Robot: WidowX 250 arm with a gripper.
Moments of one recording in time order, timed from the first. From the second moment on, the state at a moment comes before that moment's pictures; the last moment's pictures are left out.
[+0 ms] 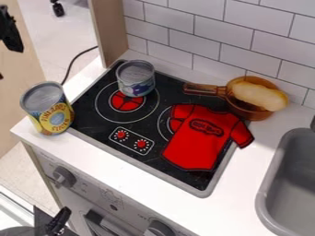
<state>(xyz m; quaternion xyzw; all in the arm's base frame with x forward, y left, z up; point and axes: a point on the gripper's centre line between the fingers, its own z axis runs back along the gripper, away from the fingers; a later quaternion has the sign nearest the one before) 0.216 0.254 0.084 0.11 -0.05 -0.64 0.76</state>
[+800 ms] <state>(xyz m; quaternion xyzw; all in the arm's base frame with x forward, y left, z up) 0.225 0.235 0.028 0.17 0.00 -0.64 0.75</state>
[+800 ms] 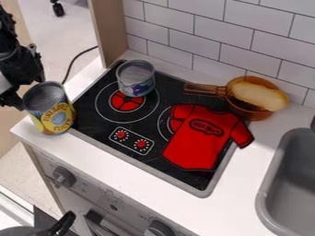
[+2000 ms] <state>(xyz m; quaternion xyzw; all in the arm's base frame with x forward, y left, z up) 0.229 0.147 0.014 0.11 0.02 -0.61 0.79</state>
